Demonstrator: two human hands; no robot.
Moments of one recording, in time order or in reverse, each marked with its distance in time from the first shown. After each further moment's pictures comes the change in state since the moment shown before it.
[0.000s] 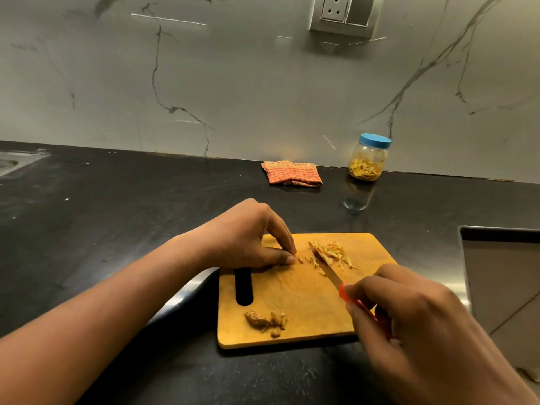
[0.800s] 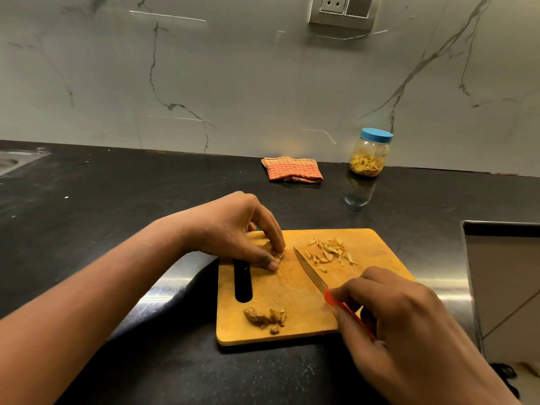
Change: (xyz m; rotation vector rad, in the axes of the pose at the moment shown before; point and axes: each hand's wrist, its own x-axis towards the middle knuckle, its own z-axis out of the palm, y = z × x) left_hand -0.007 -0.006 -0.017 -0.064 -0.141 -0.073; right_hand -0.002 -0.002 0.014 0.072 0.011 0.003
